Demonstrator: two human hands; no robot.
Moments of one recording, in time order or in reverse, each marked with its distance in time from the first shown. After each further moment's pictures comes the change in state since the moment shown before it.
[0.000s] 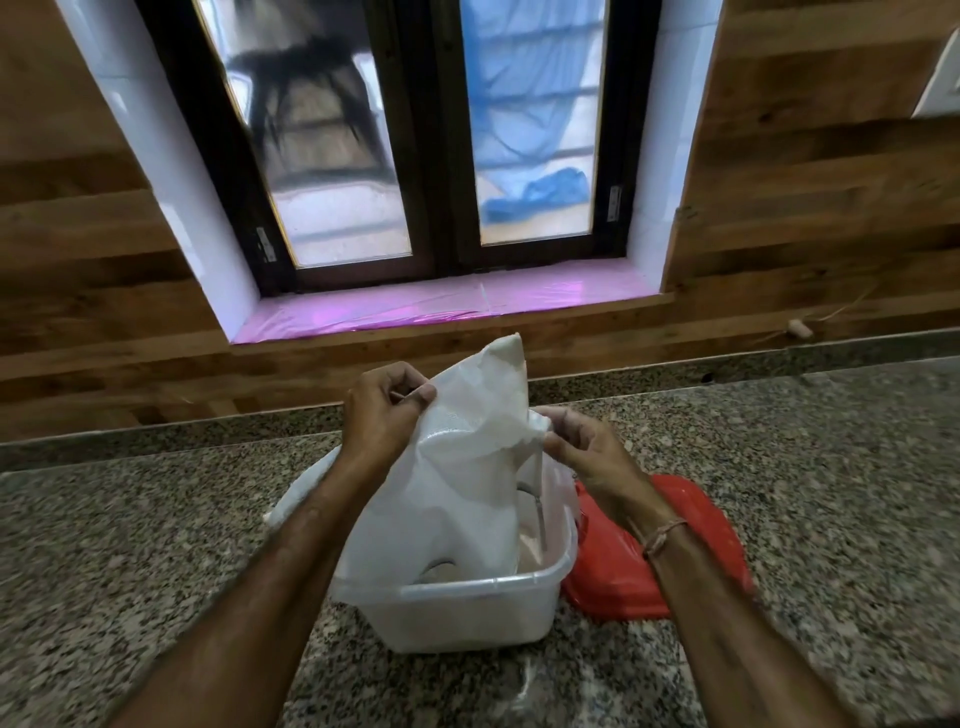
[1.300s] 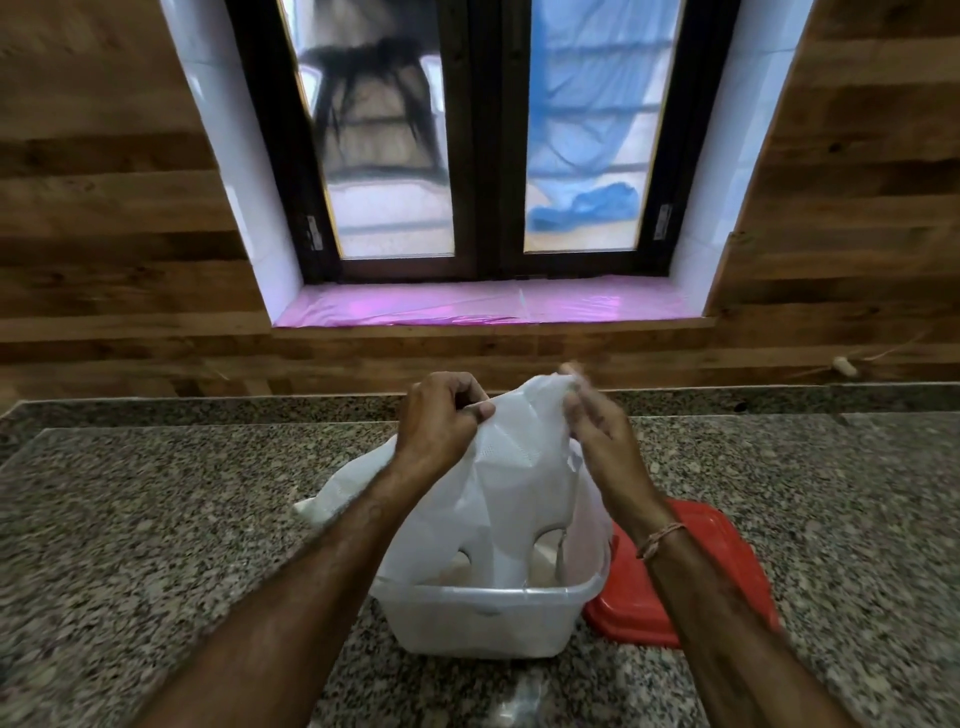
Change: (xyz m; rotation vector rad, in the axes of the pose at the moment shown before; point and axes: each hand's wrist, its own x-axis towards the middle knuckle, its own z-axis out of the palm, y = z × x) left_hand -0.010 0.010 0.004 0.216 -0.045 0.072; right_hand 0.018 -0.034 0.055 -0.198 0.188 -0.133
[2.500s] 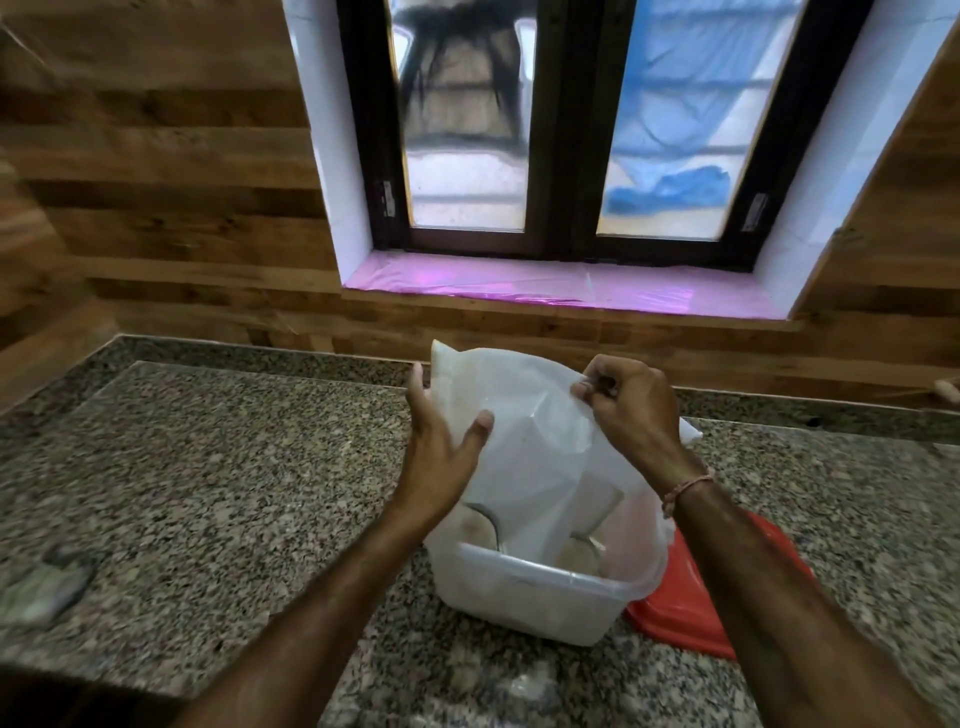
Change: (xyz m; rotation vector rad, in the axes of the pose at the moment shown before) left_hand -0.066 -0.071 -0.014 -0.280 0.106 -0.113; right_hand 0.027 -0.019 0.034 -0.785 0.053 -0.204
